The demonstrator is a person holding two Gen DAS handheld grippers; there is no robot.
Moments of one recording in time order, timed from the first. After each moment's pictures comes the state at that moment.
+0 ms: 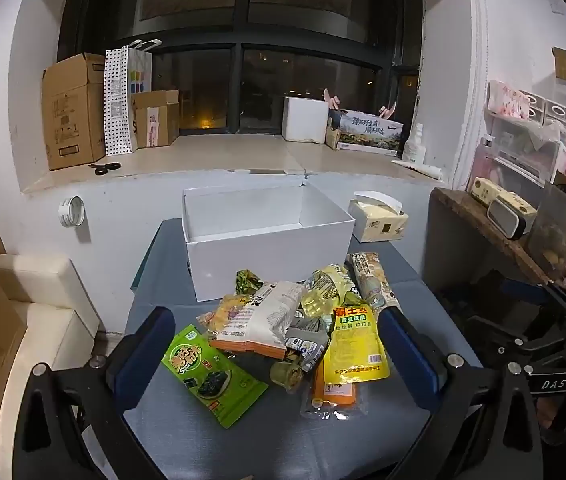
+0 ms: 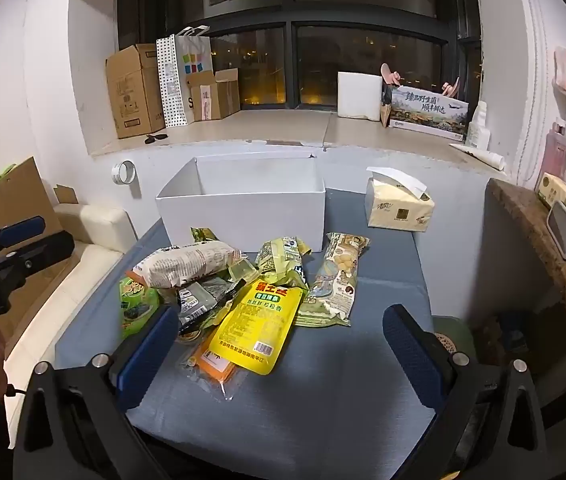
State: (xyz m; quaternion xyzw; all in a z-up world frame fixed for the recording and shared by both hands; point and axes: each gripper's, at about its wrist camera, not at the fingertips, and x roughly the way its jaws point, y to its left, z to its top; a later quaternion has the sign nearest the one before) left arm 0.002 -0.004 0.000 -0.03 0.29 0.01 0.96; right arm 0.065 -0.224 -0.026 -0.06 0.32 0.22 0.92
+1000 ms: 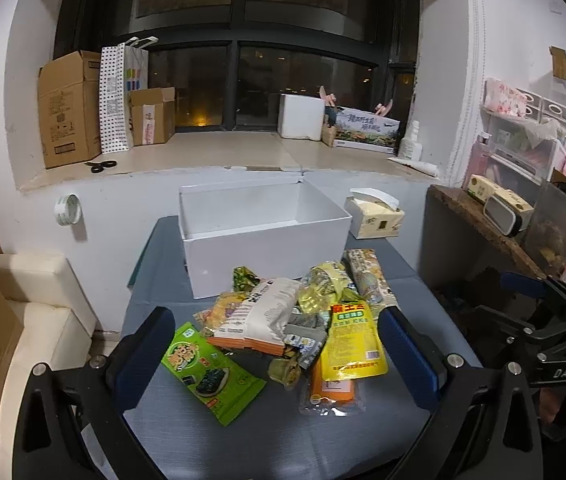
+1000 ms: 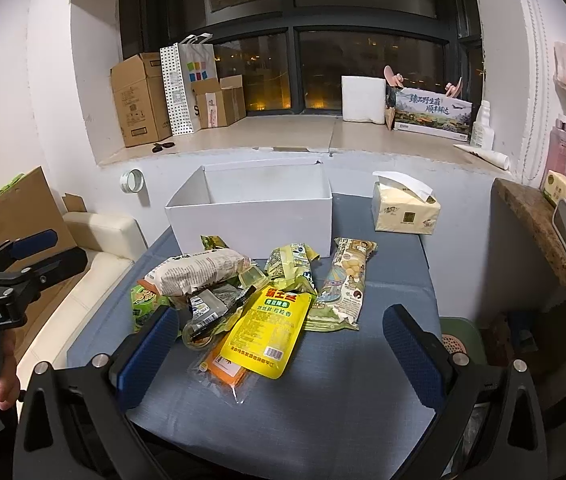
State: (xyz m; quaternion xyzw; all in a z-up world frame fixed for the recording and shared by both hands) left arm -0.003 0.003 0.001 -0.05 0.29 -0.01 0.96; right arm 0.064 -0.226 -0.020 -0.05 0.32 0.23 0.92
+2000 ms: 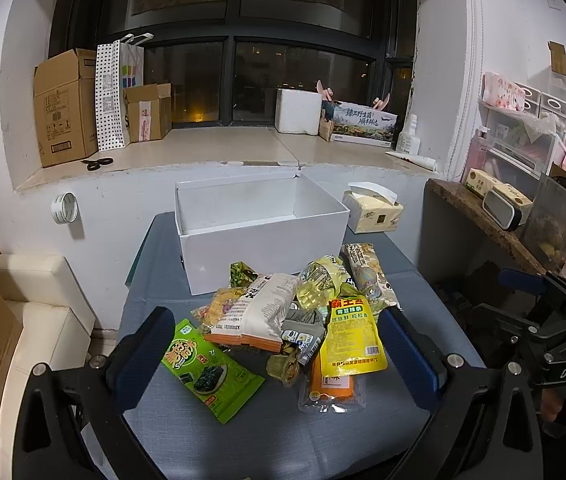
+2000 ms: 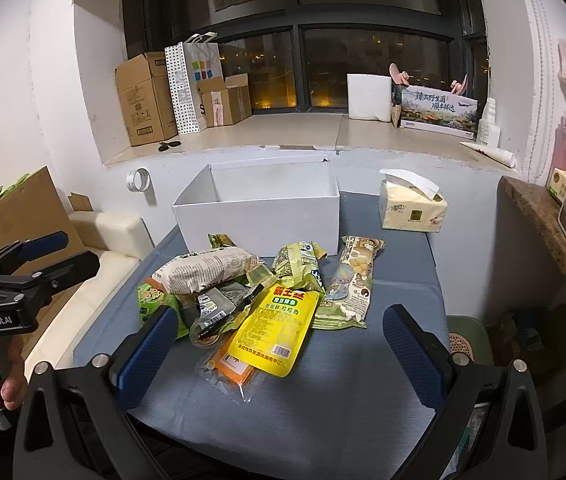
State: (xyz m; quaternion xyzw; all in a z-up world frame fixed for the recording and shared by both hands) left arm 0.000 0.001 -0.004 -0.05 0.30 -0.01 0.95; right arm 0.062 -0.224 -0.022 -0.04 0.32 0.25 0.91
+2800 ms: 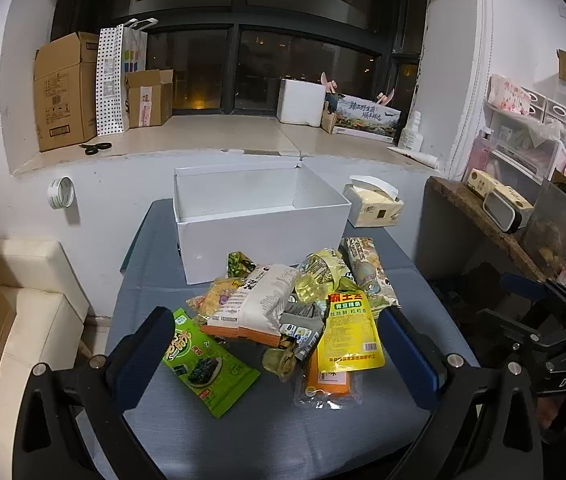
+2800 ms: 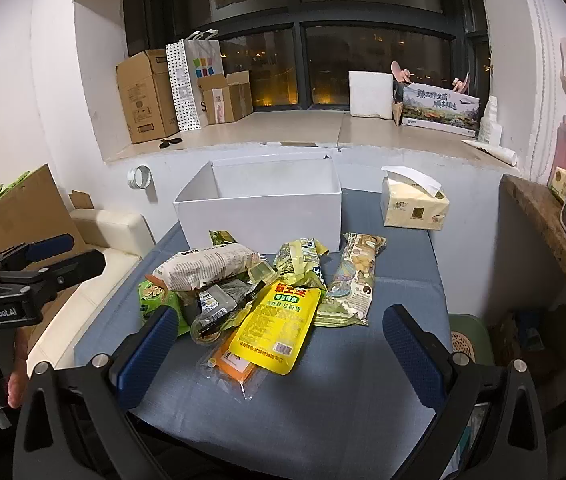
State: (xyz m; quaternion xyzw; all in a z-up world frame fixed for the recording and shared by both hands) left arm 0.007 0.006 -0.009 -0.07 0.31 -0.01 0.95; right arm 0.063 -0.224 -0.023 -0.04 0.32 0.25 0.91
